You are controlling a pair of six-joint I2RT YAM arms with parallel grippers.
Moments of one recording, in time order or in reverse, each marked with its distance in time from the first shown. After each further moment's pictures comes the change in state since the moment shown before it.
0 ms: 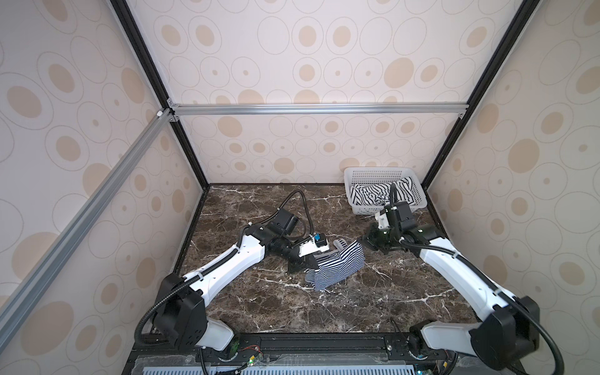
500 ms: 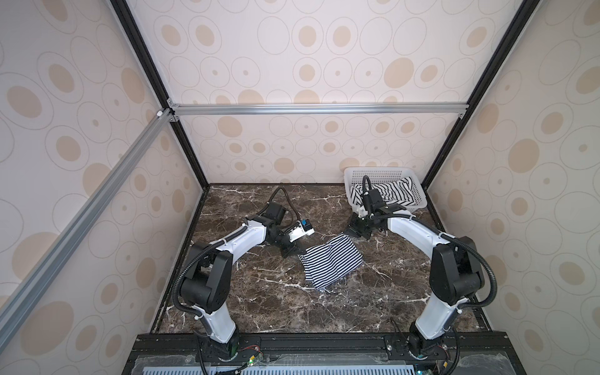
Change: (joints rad) left arm 0.191 0.248 0.034 0.112 -0.003 0.009; right arm 0.000 0.426 0.241 0.043 0.010 -0.069
